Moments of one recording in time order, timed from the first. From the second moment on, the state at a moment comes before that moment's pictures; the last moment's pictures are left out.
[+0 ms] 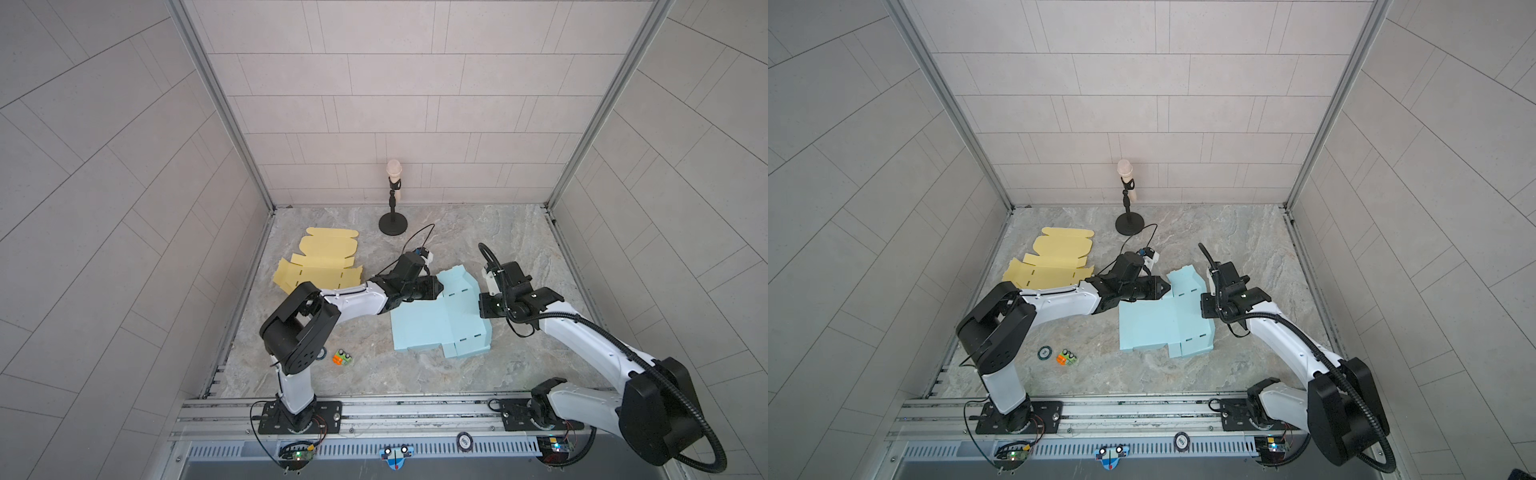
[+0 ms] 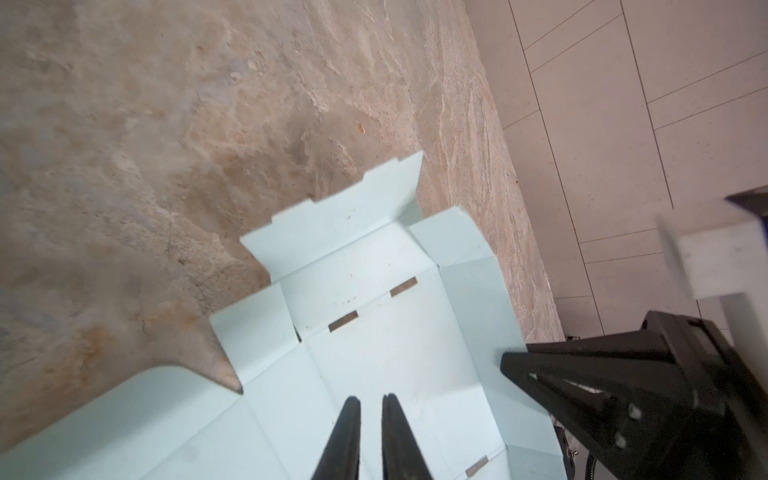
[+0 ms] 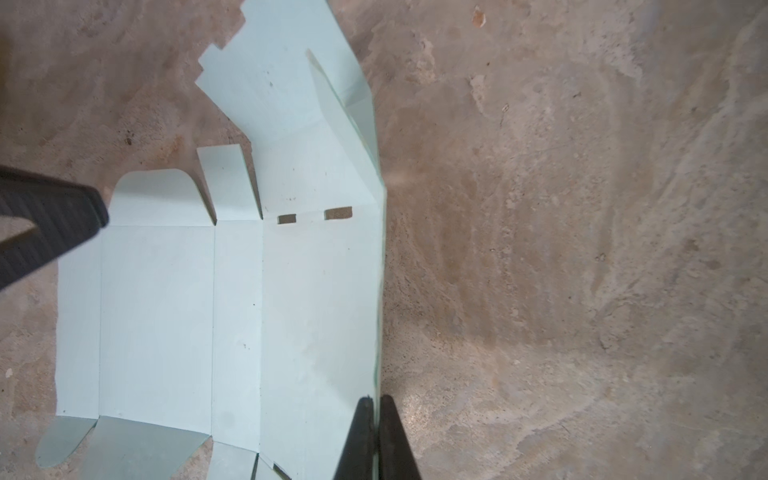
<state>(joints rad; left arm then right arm) -0.76 1.81 1.06 0.12 0.30 -0.68 0.34 1.19 0.73 -0.58 -0.05 0.29</state>
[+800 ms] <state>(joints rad) -0.74 1.96 1.31 0.02 0.28 -0.67 0.37 1.14 0.70 -0.52 -0.13 0.23</state>
